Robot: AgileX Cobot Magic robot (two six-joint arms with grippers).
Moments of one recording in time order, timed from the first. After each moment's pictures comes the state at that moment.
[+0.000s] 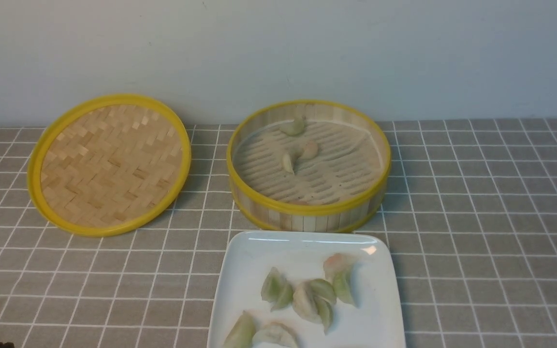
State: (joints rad) right arm 0.60 -0.01 -0.45 -0.35 0.50 0.51; left arm -0.05 -0.01 0.03 -0.08 0.37 0.04
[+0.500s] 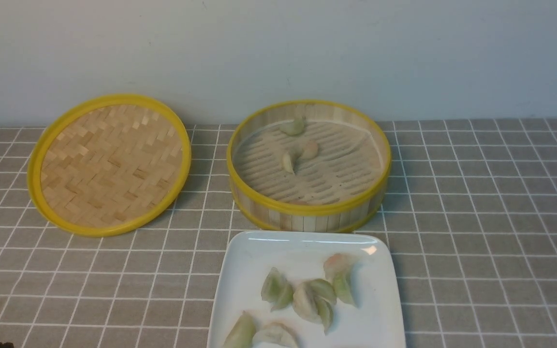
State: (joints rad) right arm 0.60 -0.01 -0.45 -0.32 0.50 0.49; left arm -0.05 -0.01 0.03 -0.08 0.37 0.04
